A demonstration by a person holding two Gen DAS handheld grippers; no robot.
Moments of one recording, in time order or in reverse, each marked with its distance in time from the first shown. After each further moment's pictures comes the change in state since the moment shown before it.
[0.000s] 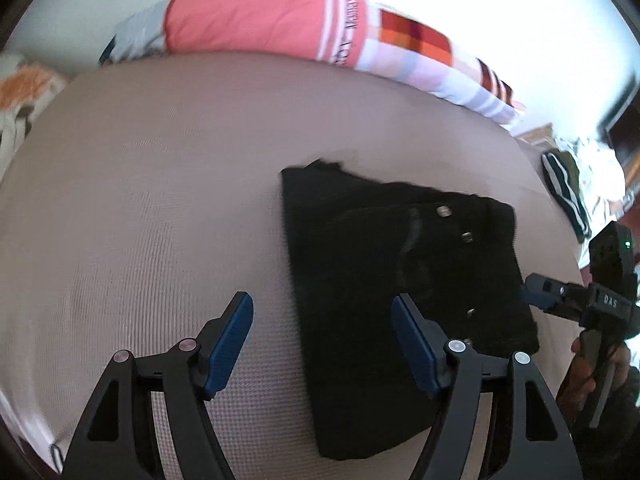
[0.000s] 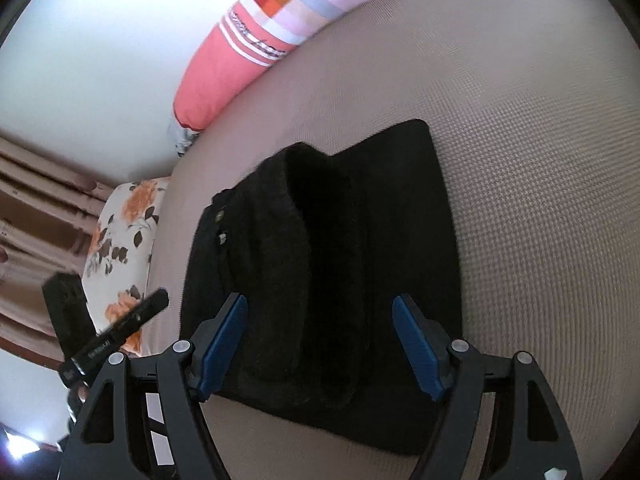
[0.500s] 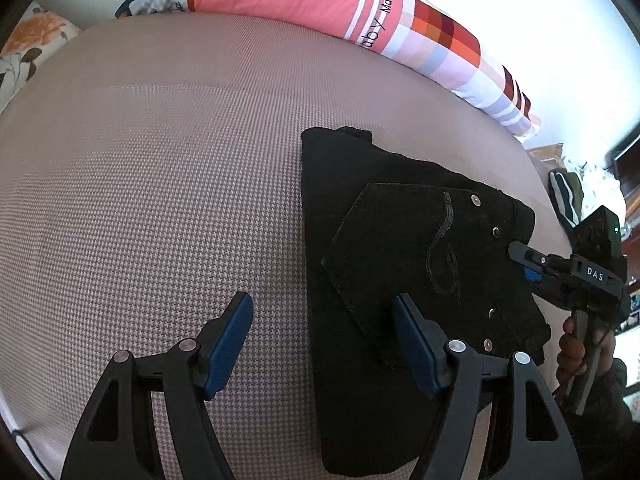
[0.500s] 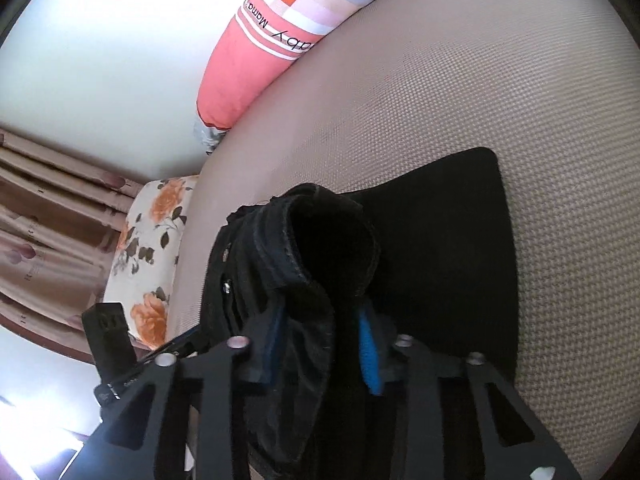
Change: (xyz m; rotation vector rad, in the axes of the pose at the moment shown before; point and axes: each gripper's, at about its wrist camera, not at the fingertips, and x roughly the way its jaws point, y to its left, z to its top) left arm 0.025 0.014 -0.014 -0.101 0.029 -0.027; right arm 0.044 -0.001 0.032 -0.025 0.025 0.154
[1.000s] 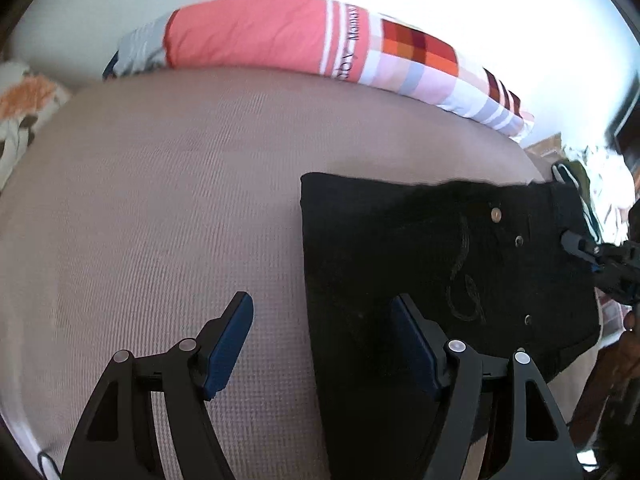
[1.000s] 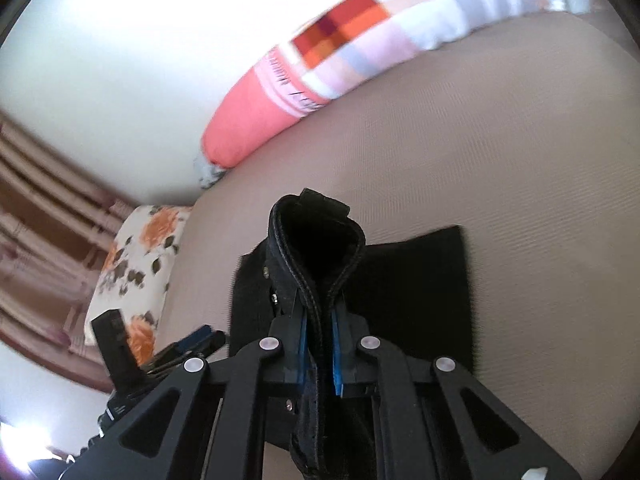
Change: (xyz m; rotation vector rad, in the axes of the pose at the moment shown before) left arm -0.007 -0.039 0.018 0.134 -0.117 0.074; right arm -0.074 0.046 -0.008 -0.028 -0.171 -0.158
